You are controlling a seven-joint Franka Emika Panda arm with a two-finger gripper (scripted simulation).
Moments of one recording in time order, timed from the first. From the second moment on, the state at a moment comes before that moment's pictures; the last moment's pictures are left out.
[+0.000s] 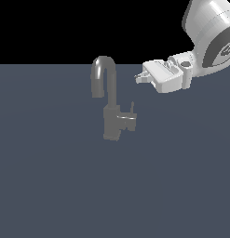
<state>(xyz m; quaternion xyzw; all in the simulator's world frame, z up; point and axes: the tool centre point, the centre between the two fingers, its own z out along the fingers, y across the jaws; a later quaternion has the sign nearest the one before) 0.032 -0.081 0.239 -0.62 0.49 0.38 0.48</state>
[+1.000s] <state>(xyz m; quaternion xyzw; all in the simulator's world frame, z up) 0.042 -0.074 0.140 -0.43 0.56 0.44 0.56</state>
